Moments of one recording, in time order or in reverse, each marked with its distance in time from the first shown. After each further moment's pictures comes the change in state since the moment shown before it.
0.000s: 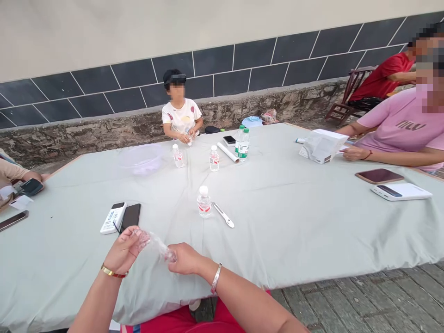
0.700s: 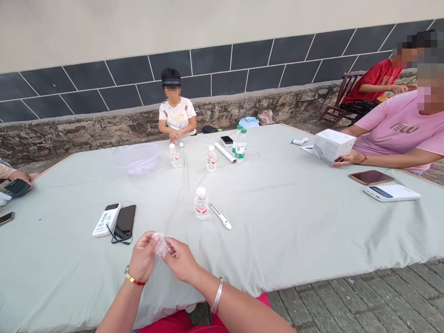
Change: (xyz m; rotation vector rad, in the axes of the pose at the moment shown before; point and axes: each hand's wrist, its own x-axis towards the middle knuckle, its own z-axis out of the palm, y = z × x) left_hand 0.004 -0.058 0.032 0.165 0.011 0.214; right_hand -0.009 -0.018 0.006 0.631 0.450 -0.010
